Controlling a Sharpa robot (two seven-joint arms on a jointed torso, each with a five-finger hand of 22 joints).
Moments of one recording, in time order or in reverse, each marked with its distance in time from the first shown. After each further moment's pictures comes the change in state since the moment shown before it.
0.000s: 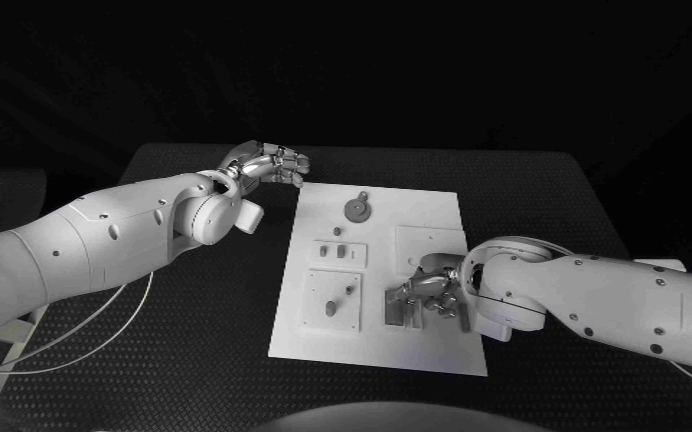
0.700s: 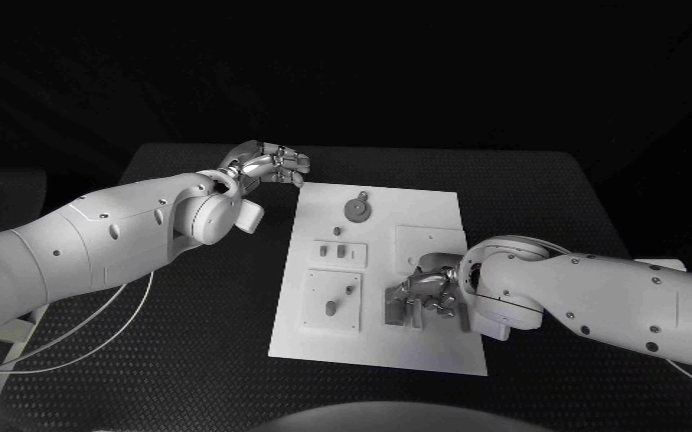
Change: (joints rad) left arm 0.000 0.000 0.000 0.000 0.000 0.000 0.001; left_hand 0.000 0.000 0.000 0.000 0.000 0.000 0.000 0.000 0.001 0.000 0.000 0.000 0.000 0.000 0.000 0.004 -0.002 0.000 0.000 0.000 0.000 -0.001; right arm 0.000 0.016 0.000 -0.013 0.008 0.005 -0.005; right_hand -0.019 0.033 -0.020 -0.045 0.000 0.005 -0.001 0.000 -0.008 0.004 -0.004 0.004 0.003 0.003 0.003 0.000 0.001 -0.002 -0.004 0.004 0.000 0.000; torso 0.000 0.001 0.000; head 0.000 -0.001
